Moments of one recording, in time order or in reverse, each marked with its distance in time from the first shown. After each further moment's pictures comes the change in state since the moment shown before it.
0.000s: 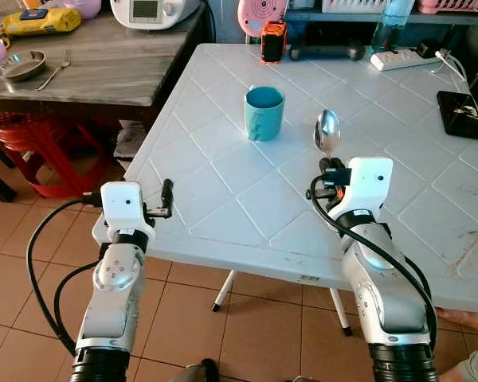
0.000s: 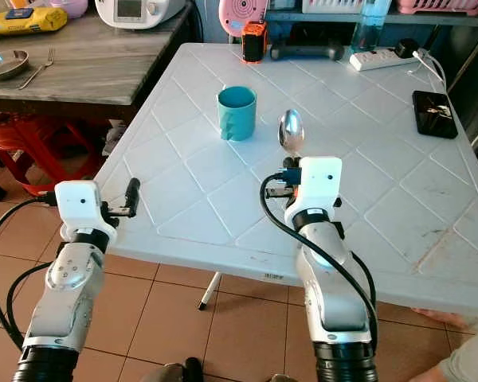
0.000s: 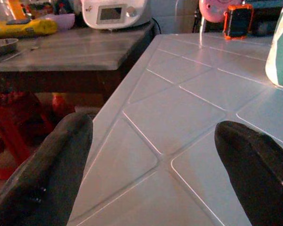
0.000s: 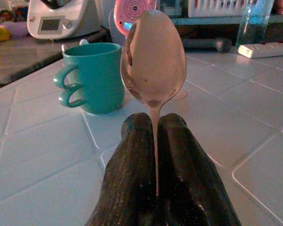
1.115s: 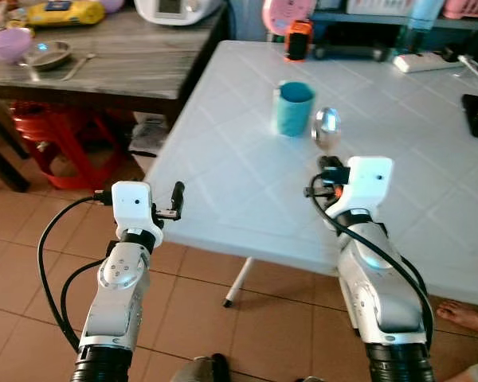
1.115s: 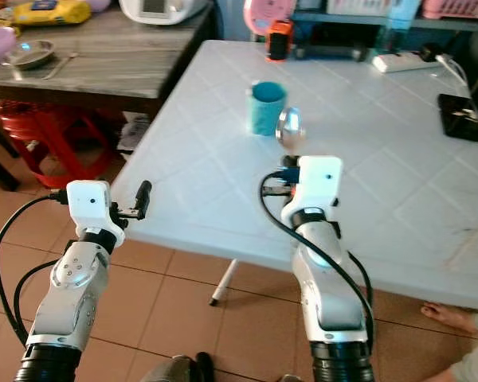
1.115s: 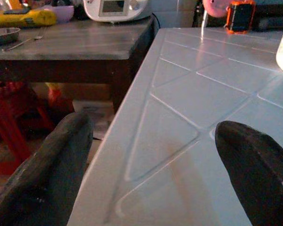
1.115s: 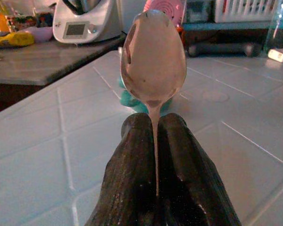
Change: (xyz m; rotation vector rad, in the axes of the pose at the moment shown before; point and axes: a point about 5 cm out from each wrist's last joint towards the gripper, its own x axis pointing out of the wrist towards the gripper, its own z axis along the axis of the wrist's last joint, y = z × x) left arm 0.001 -0.009 -0.002 -0.005 0.014 -0.082; right arm 0.002 0.001 0.002 0.020 -0.018 -0.013
